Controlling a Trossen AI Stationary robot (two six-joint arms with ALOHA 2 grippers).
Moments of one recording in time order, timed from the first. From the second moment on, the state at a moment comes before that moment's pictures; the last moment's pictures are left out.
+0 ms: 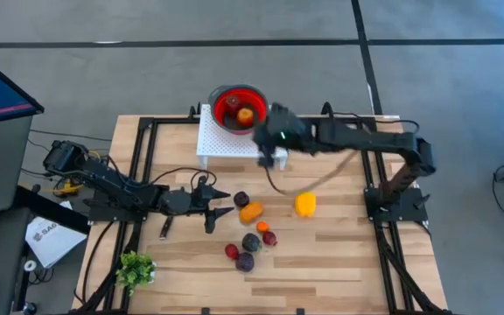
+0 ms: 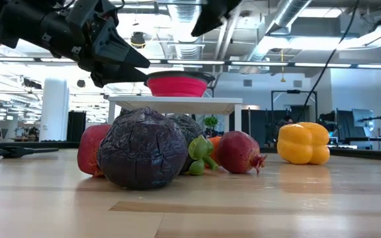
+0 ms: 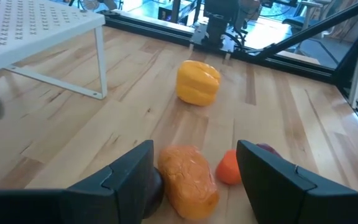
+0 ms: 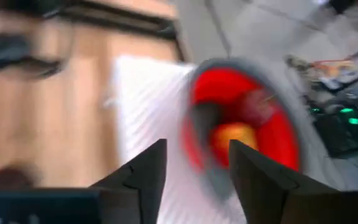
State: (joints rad) left arm -0.29 1.29 0.41 0.56 -0.49 -0.33; right arm -0.12 1.65 1.61 -0.59 0.40 -0.29
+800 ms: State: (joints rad) left arm -0.27 1.29 0.41 0.56 -0.52 -0.32; right arm 0.22 1.26 0.82 -0.60 0.41 0.42
